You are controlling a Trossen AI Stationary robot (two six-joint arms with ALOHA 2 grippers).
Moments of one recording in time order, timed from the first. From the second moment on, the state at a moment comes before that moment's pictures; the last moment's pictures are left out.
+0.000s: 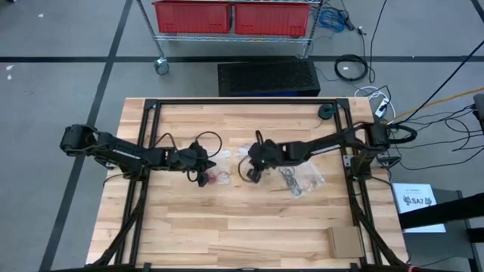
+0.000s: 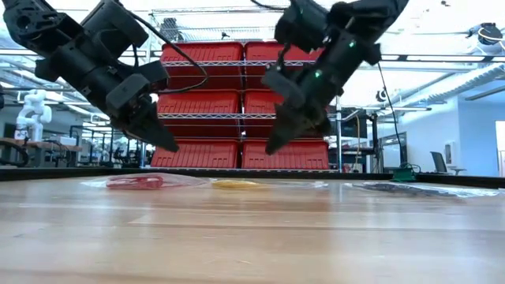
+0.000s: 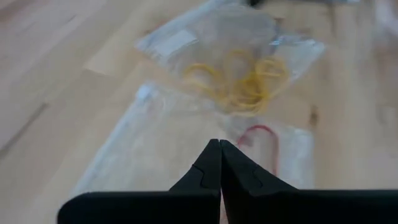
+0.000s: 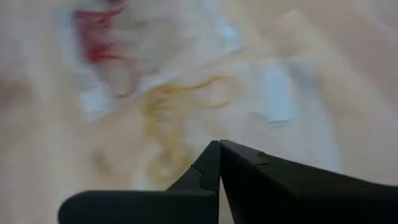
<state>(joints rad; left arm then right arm) -0.02 1.24 0.35 0.23 -0.19 -0.31 0.00 1.77 1.04 -0.14 0.18 0.50</state>
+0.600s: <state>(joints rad) -0.02 1.24 0.35 0.27 -0.18 -0.31 0.18 1.89 1.04 -0.27 0.19 0.62</state>
